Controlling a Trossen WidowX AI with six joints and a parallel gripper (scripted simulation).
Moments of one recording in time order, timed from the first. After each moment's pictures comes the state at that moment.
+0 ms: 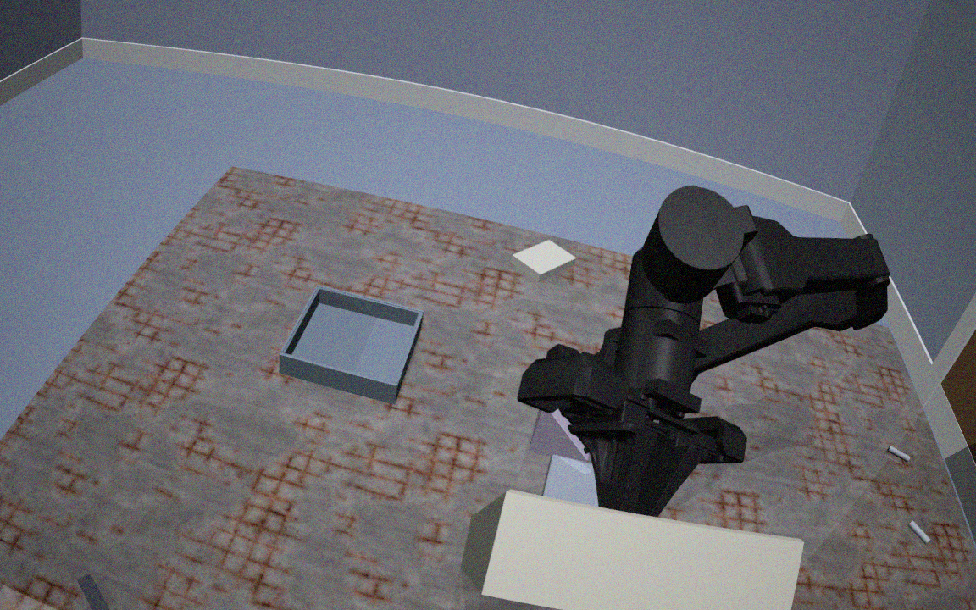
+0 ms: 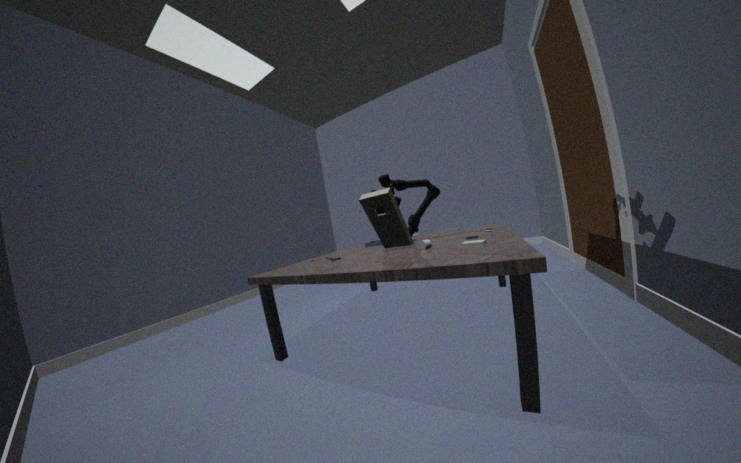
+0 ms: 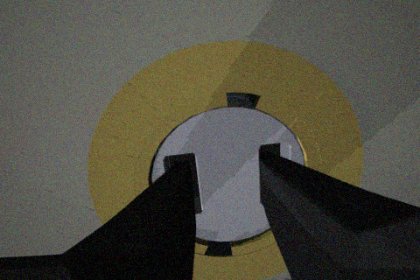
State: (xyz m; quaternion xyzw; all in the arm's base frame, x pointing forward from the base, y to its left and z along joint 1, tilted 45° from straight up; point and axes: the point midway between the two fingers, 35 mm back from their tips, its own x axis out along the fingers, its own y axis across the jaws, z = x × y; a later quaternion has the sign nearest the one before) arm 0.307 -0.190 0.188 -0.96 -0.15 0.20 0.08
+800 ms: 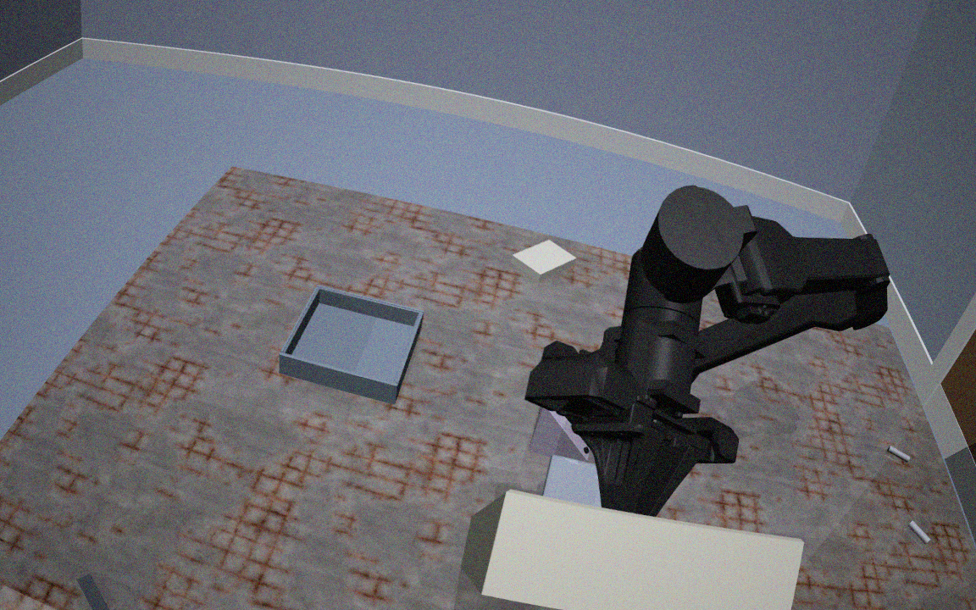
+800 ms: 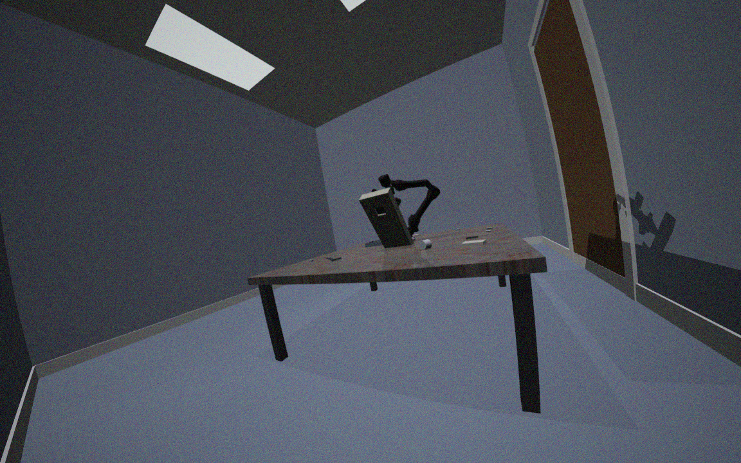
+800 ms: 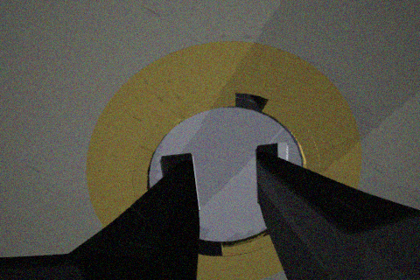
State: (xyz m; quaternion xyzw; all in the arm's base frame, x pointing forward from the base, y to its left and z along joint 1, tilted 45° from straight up) arm 0.307 -0.190 0.188 -0.97 -0.16 0.19 0.04
